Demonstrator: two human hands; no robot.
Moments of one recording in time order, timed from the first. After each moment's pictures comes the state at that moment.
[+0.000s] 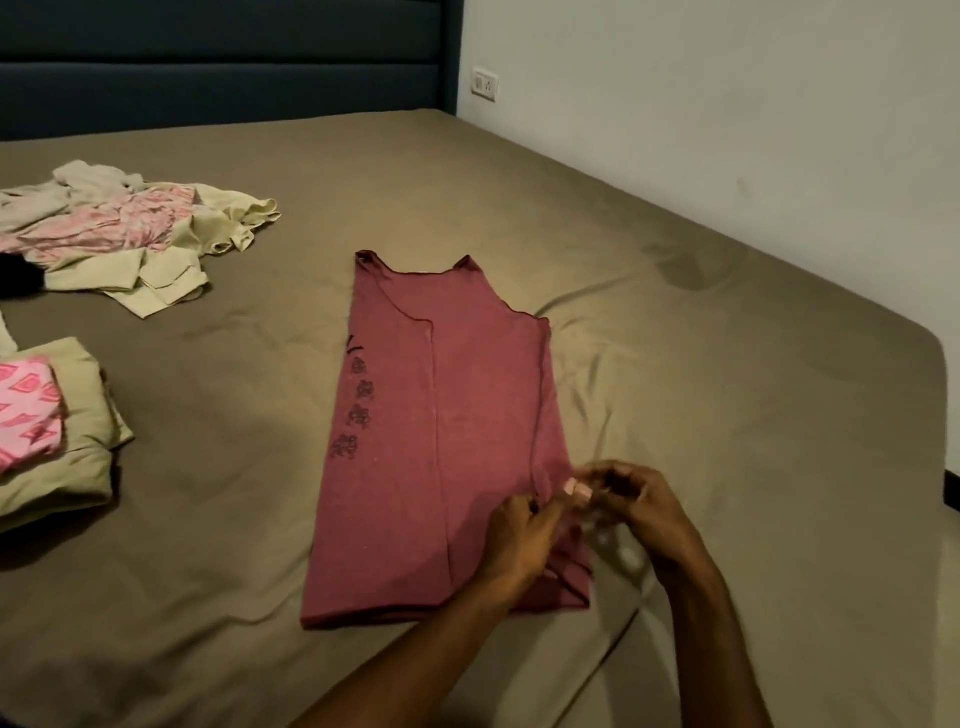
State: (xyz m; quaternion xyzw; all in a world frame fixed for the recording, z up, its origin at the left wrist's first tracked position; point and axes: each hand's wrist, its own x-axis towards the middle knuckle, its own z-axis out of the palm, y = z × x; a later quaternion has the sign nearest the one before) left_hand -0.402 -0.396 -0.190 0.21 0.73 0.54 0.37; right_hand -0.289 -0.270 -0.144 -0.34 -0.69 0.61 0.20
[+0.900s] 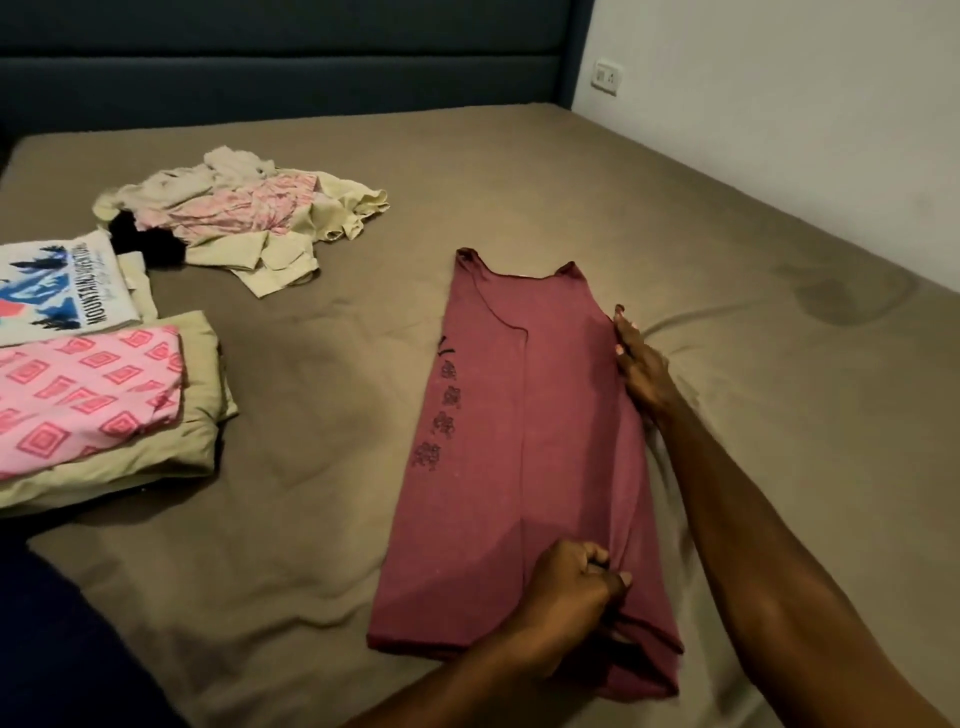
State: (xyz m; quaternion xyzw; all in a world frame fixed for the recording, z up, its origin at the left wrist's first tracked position) left_hand -0.429 -0.423 -0.182 0.16 0.67 0.56 0.47; right_hand -0.542 -0.111 -0.191 -0.23 -0.87 0.40 0.18
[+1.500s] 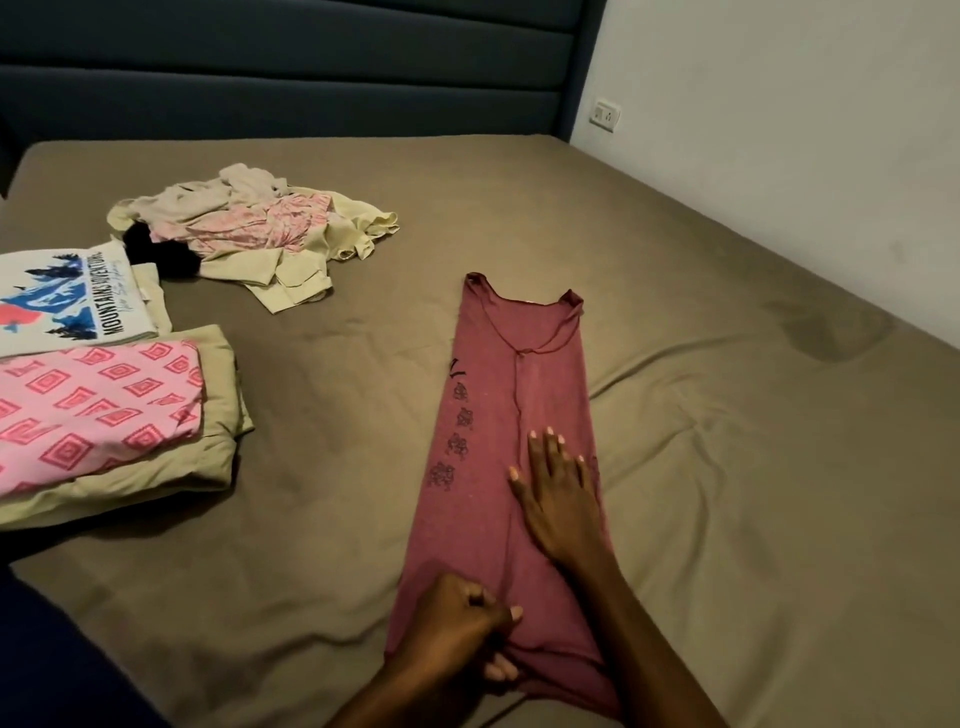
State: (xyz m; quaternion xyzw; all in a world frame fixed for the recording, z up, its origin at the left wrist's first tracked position) left_hand -0.480 -0.529 -0.190 0.05 0.67 0.56 0.48; right_hand -0.495 -0.316 -0.231 -0.25 -0.96 0.12 0.05
